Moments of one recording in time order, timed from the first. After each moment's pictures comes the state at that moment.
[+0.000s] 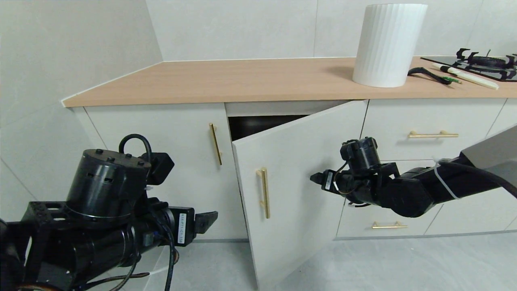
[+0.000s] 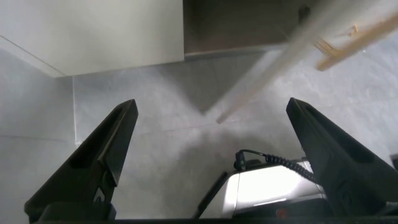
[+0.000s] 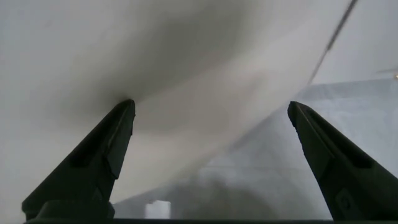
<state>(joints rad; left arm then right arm) -0.60 1.45 -0.72 -0.08 0.32 -0.33 0.53 2.08 -1.16 -0.36 -0.19 0.59</state>
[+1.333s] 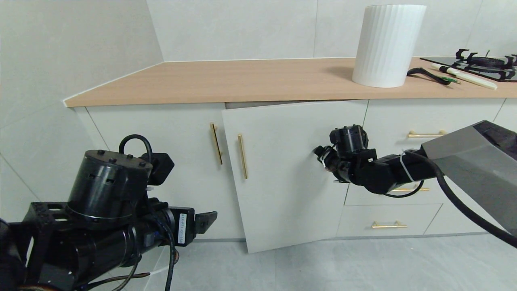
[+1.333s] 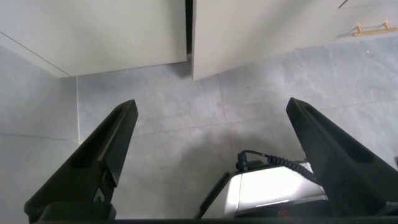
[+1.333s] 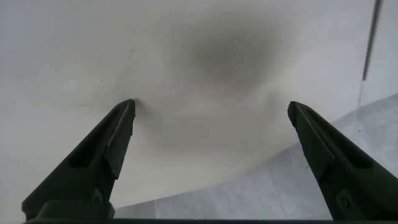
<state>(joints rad) -0.60 1.46 -0.72 -0.08 0.33 -0.34 0.47 2.28 -1.49 -0.35 -0.35 0.89</state>
